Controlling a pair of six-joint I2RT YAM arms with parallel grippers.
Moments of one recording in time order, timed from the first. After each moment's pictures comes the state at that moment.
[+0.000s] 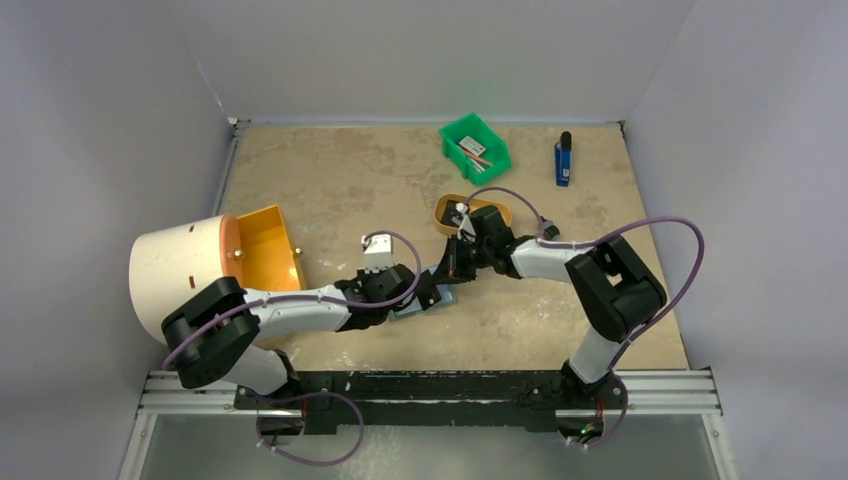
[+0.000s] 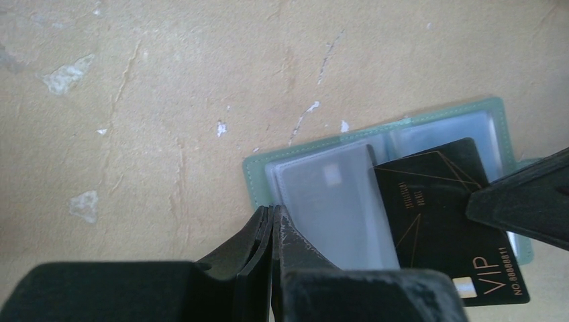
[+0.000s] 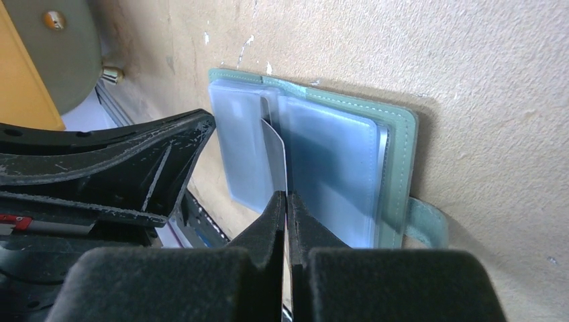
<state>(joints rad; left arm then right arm) -0.99 1.43 0.63 -0.16 -0.67 -0.89 0.58 1.71 0.81 0.05 -0.55 0.74</state>
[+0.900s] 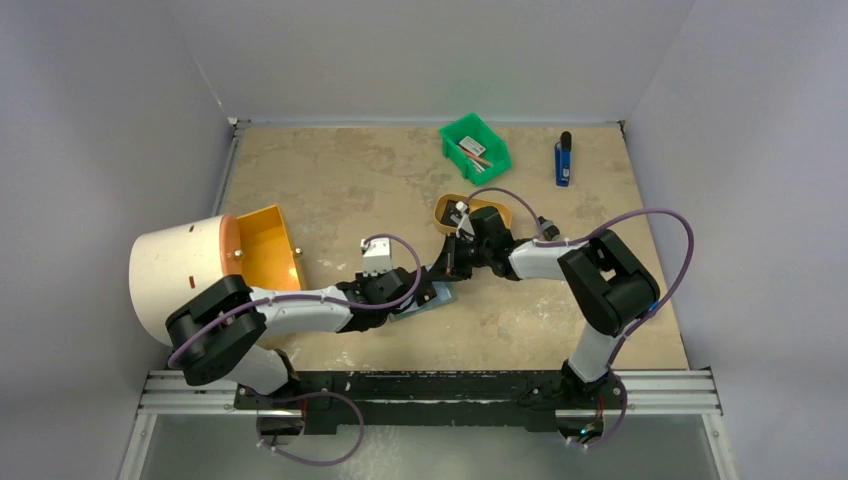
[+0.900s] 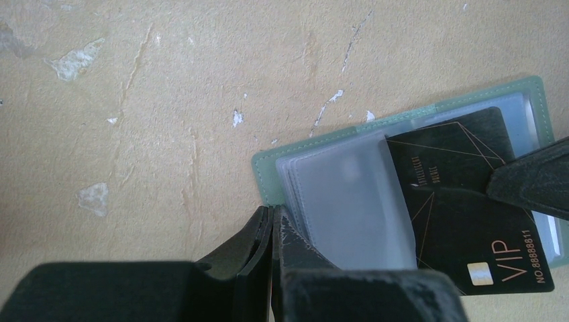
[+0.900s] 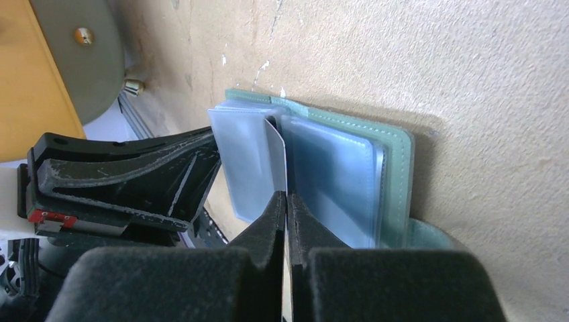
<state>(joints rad) -0.99 1.46 0.61 -0.17 -0.68 -0.91 0.57 1.75 0.78 0.19 -0.57 0.80</state>
